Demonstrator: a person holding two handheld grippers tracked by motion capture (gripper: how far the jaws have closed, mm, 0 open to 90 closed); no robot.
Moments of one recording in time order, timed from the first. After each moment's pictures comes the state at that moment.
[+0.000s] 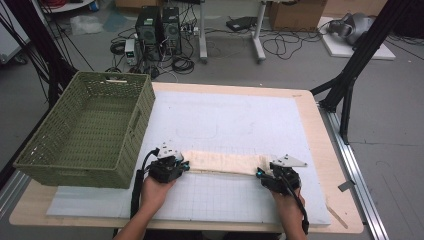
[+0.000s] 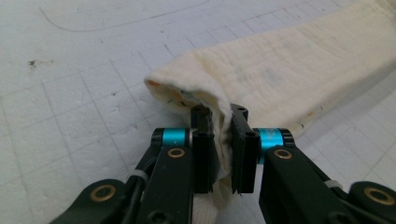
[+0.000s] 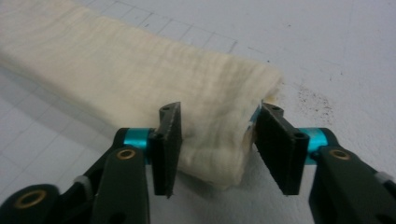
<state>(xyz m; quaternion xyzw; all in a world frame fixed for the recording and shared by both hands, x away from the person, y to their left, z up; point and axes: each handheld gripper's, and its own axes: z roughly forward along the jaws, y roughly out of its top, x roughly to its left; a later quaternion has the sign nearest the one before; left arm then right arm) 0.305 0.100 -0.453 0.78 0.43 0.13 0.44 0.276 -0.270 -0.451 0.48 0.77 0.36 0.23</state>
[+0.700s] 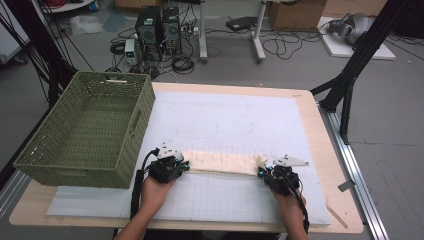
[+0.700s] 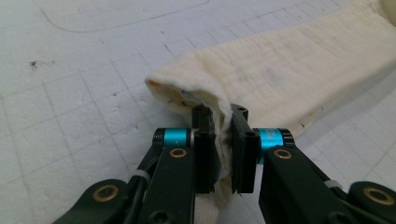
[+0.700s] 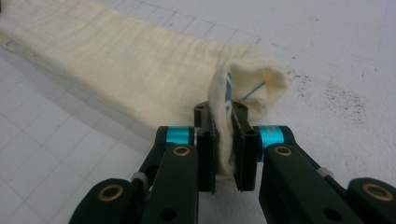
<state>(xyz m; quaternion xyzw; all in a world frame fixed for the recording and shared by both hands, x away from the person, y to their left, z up) 0.304 0.100 -0.453 0.78 0.43 0.13 0.44 0.277 -0.272 -0.451 0.47 0.77 0.39 0.19</state>
